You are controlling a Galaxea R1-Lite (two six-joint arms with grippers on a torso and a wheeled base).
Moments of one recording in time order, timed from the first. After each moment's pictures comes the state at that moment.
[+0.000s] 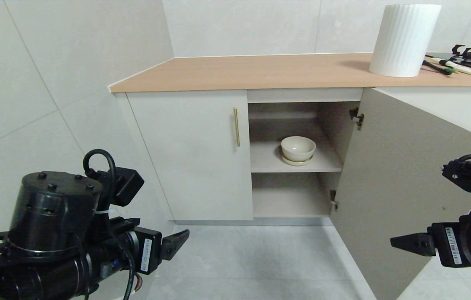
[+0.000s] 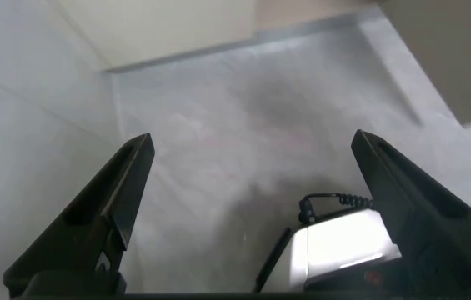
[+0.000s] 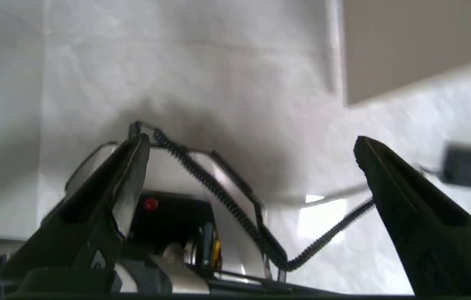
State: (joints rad) left arm -0.61 1.39 -0.61 -0.17 0.30 -0.22; right arm 0.52 1.30 -0.87 0.43 -0.20 0.40
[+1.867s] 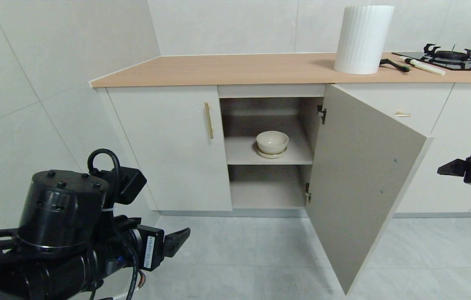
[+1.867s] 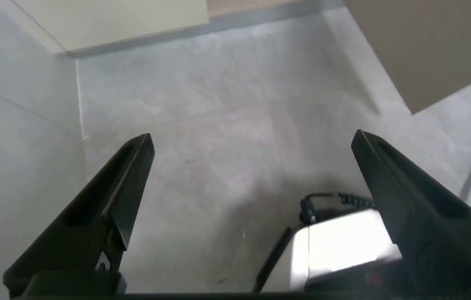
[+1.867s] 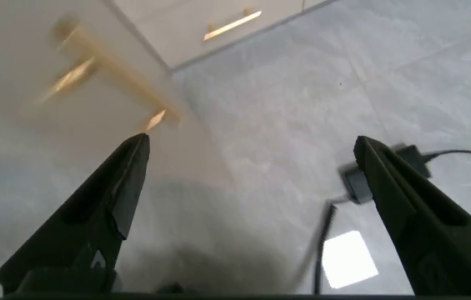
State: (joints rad) left arm -0.60 1.41 -0.61 -0.18 0.30 -0.22; right arm -0.02 1.44 -0.97 0.15 -0.23 0.35
